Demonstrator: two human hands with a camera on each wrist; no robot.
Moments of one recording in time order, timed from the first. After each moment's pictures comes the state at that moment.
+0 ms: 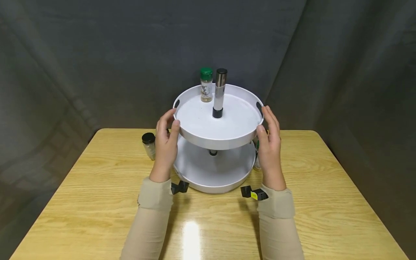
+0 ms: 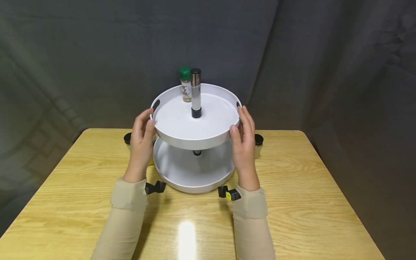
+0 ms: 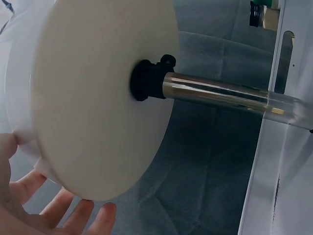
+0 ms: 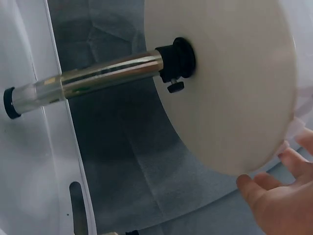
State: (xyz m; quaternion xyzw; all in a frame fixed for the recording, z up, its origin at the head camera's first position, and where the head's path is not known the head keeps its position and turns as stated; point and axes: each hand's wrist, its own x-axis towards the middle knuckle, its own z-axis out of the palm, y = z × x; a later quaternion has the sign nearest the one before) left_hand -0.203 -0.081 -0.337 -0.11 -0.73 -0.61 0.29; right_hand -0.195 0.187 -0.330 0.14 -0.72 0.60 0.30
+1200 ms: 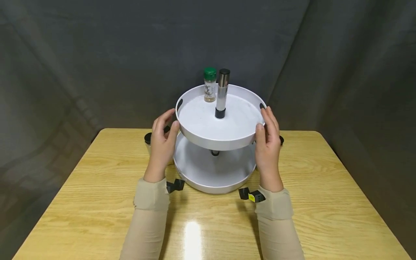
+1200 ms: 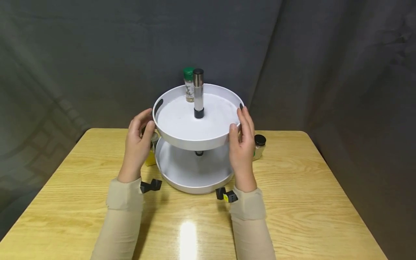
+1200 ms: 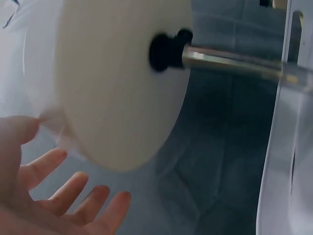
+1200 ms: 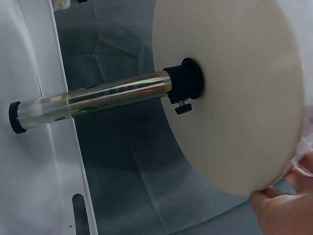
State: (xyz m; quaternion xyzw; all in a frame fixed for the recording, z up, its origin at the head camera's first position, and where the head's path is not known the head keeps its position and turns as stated) left_hand -0.201 -0.099 -0.330 -0.10 -0.77 -0.57 0.27; right_hand -0.194 0.172 -0.326 0.13 -0.71 0.60 0.34
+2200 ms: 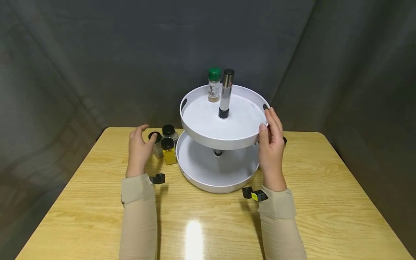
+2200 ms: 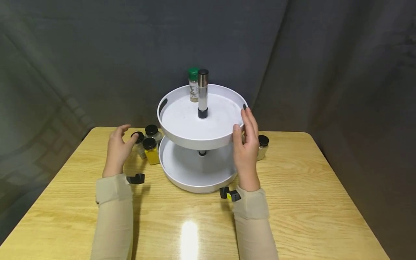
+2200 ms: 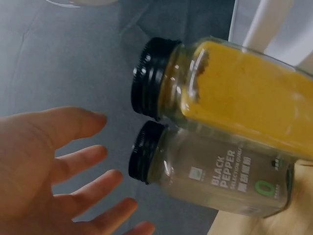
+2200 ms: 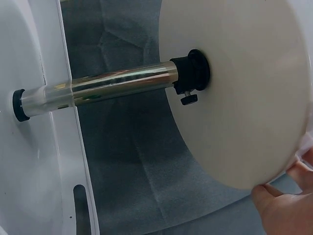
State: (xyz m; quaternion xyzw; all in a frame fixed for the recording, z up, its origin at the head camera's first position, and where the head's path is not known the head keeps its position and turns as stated) left_hand -0.223 -0.179 -0.370 0.07 -0.88 -0.45 0.17; right_hand -0.199 0.180 -0.331 0.13 -0.72 0.59 0.34
